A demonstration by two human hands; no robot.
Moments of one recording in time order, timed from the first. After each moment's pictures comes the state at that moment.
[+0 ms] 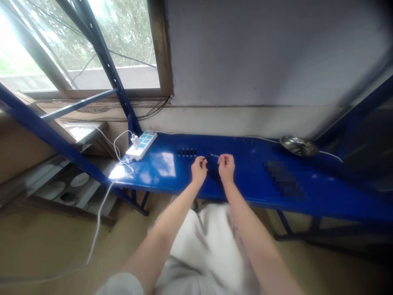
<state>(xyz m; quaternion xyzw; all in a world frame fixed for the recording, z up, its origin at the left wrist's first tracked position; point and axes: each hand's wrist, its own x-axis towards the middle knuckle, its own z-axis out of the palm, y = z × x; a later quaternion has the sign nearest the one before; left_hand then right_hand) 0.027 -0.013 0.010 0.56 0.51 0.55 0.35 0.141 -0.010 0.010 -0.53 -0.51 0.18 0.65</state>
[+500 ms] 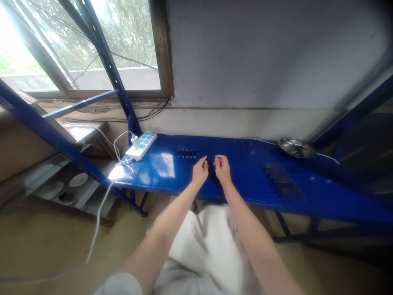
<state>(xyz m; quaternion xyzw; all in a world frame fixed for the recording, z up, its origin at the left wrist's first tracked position) 0.028 -0.010 0.002 0.60 0.48 0.55 0.33 0.143 -0.010 0.006 -0.54 -0.58 0.21 0.58</state>
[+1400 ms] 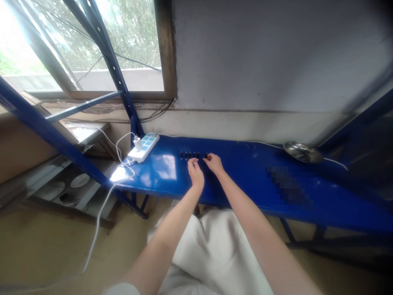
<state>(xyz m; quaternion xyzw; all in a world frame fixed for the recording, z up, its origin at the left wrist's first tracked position) 0.020 -0.013 0.011 0.43 0.53 0.67 0.30 0.117 0.059 0.007 -0.63 -0.64 0.20 0.38</state>
